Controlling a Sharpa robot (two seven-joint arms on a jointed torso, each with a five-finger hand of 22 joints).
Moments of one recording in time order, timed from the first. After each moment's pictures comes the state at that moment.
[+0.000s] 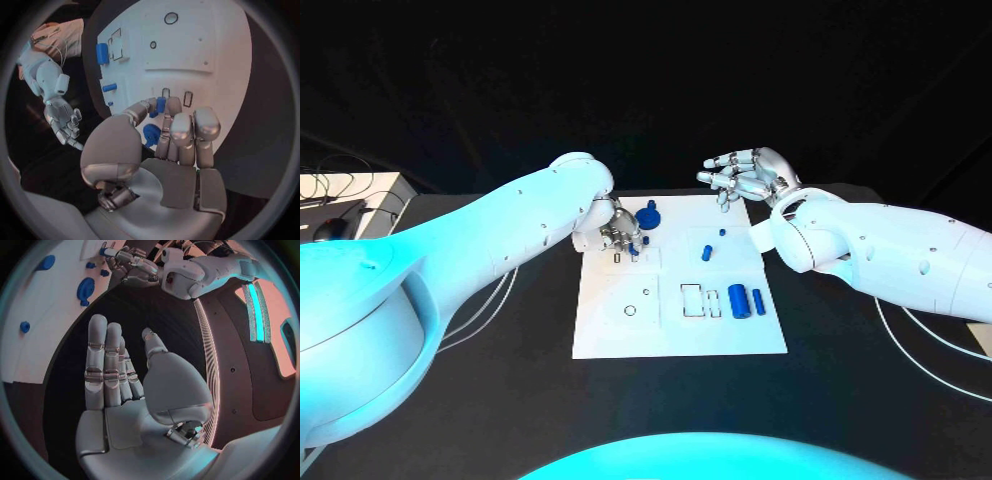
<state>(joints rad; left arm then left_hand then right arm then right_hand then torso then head) 1.28 -0.16 -0.02 0.70 -0.90 0.35 -0.64 1.06 -0.08 0.55 -0.08 0.39 1.05 0.07 0.37 0.67 1.17 -0.01 0.82 0.60 1.42 -0.10 1.19 1.03 0.08 1.33 -0.12 1.14 1.25 1.20 -0.76 -0.09 1.30 -0.45 -0.52 0.31 1.23 -0.02 -0.07 -0.03 0.33 0.89 0.18 0.16 0.07 0.95 0.09 0.78 0.34 1.32 0.01 0.49 0.56 0.15 1.45 -0.01 0.19 0.89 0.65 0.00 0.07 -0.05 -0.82</state>
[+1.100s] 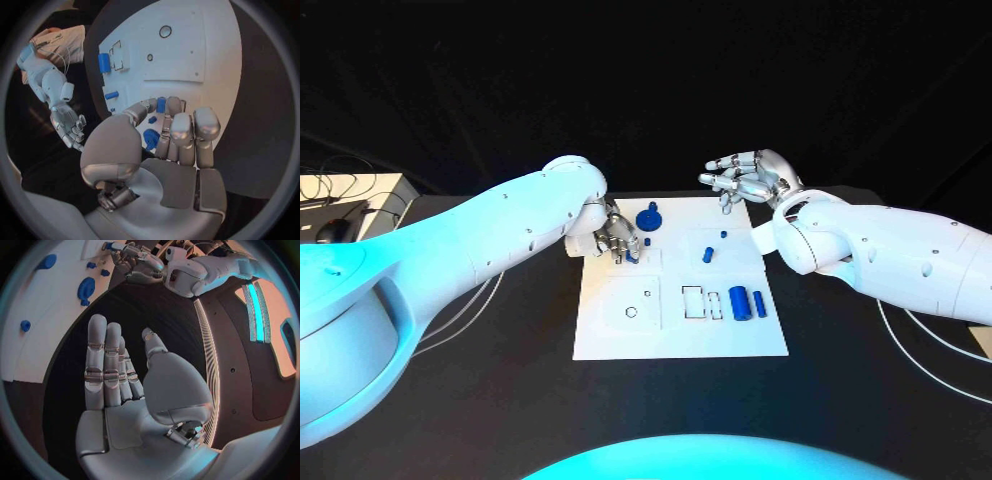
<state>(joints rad) 1.28 -0.24 -0.02 0.81 -0.90 0.38 -0.65 1.07 -0.10 0.56 -0.07 0.39 1.05 0.07 0.37 0.66 1.17 -0.01 0.82 0.60 1.42 -0.10 1.19 1.04 0.08 1.33 -0.12 1.14 1.25 1.20 -0.77 -0.09 1.30 -0.45 -0.52 0.31 1.23 -0.02 -0.07 -0.03 0.33 0.89 0.17 0.16 0.07 0.95 0.09 0.78 0.34 1.32 0.01 0.49 0.56 0.15 1.45 -0.01 0.19 0.89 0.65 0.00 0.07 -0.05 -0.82</state>
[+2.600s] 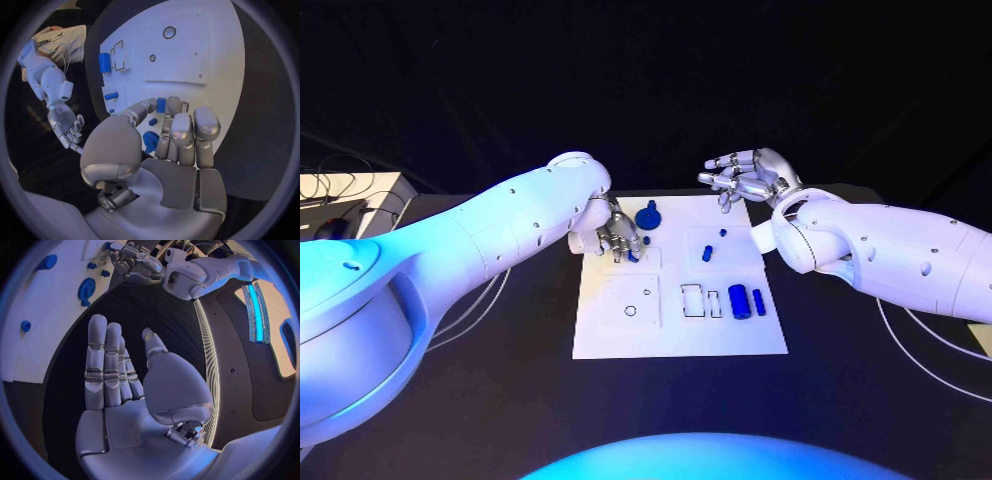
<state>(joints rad) 1.29 -0.20 -0.02 0.75 -0.88 0.42 -0.67 1.07 -0.10 0.56 -0.06 0.39 1.05 0.07 0.36 0.66 1.17 -0.01 0.82 0.60 1.42 -0.10 1.19 1.04 0.08 1.33 -0.12 1.15 1.25 1.20 -0.77 -0.09 1.30 -0.46 -0.52 0.31 1.23 -0.02 -0.07 -0.03 0.33 0.89 0.17 0.16 0.07 0.95 0.09 0.78 0.34 1.32 0.01 0.49 0.56 0.15 1.45 -0.01 0.19 0.89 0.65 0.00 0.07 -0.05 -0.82</state>
